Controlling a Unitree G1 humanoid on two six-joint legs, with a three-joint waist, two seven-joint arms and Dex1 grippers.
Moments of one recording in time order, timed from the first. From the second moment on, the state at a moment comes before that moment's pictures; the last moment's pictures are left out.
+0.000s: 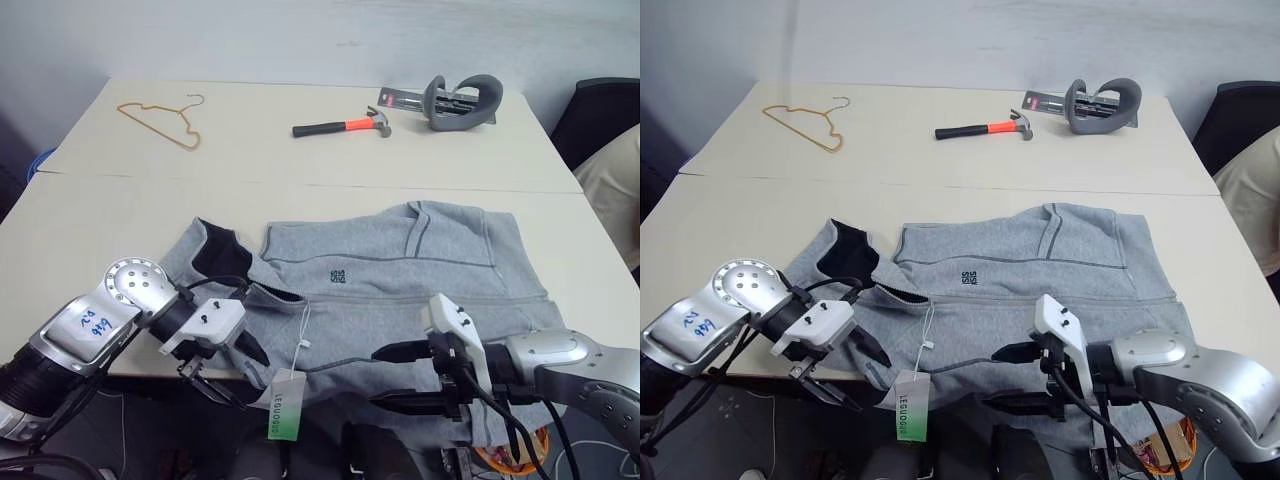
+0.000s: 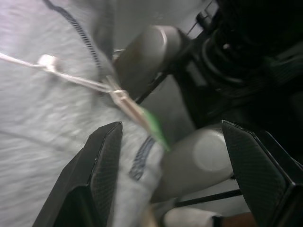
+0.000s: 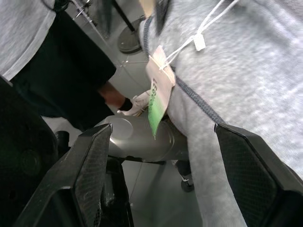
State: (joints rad) left arm -0.45 1.07 -0.38 -0.23 -0.48 0.31 -1.50; right arm -0.09 -0.96 0.01 -0.72 1.02 0.94 0.78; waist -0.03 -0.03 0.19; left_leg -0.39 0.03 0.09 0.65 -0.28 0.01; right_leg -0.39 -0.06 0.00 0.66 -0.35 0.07
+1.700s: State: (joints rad) left arm -0.59 0.91 -0.29 -0.15 -0.41 0.37 -1.50; right arm -0.05 -0.83 0.07 -0.78 1.03 0.94 0.67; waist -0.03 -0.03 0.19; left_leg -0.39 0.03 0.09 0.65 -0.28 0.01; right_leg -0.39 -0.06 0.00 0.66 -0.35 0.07
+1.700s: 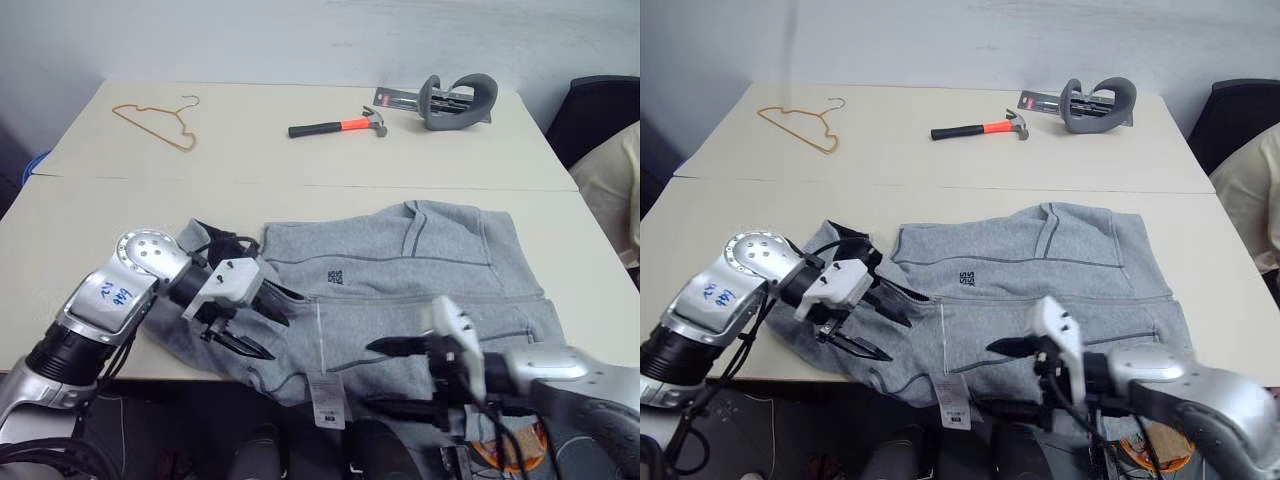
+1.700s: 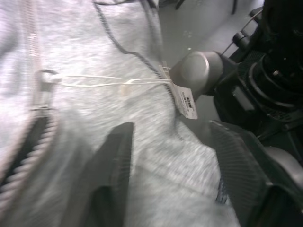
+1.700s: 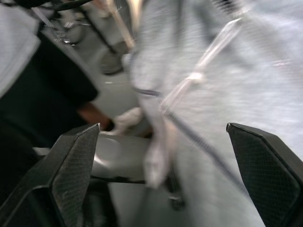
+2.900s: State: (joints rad) left arm -0.51 0.99 -0.25 -0.35 -0.49 0.48 -1.50; right arm -0.10 -0.54 0.28 -0.54 0.80 0.98 0.65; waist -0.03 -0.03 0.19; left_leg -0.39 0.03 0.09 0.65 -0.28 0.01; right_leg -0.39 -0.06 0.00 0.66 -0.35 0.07
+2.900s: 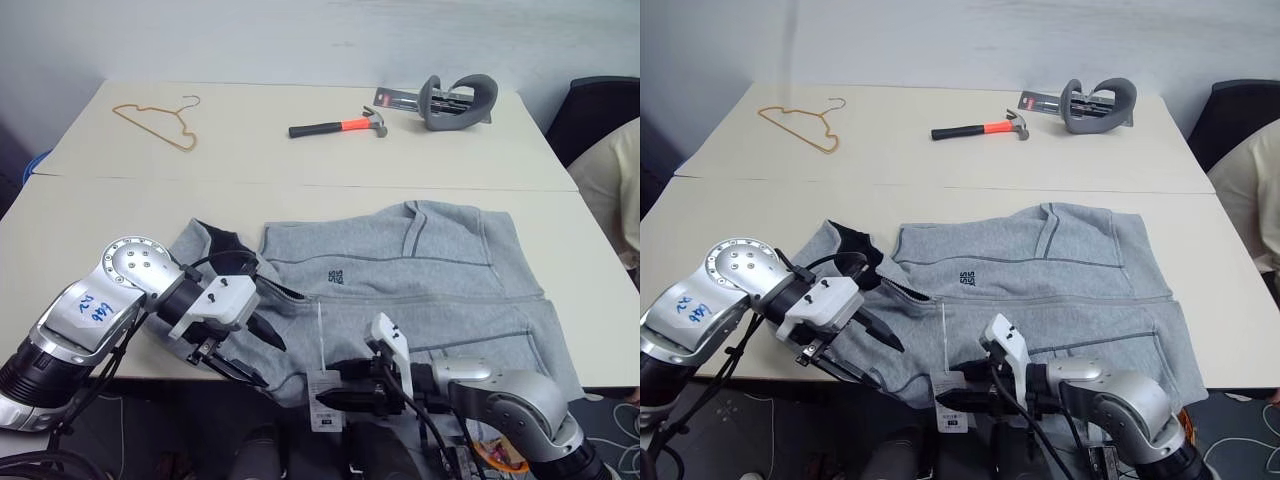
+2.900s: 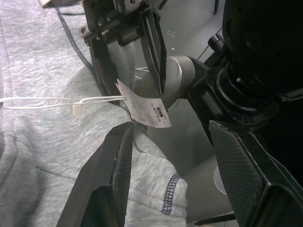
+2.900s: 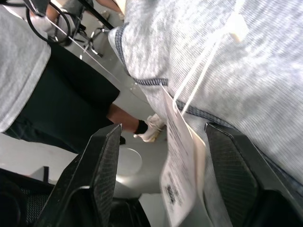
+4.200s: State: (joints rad) left arm -0.76 0.55 -0.28 0.43 -0.15 0.00 -1.38; right arm -0.39 -0.86 0.15 -0.48 0.63 0.96 0.68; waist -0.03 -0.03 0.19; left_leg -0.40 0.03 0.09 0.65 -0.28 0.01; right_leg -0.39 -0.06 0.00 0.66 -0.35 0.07
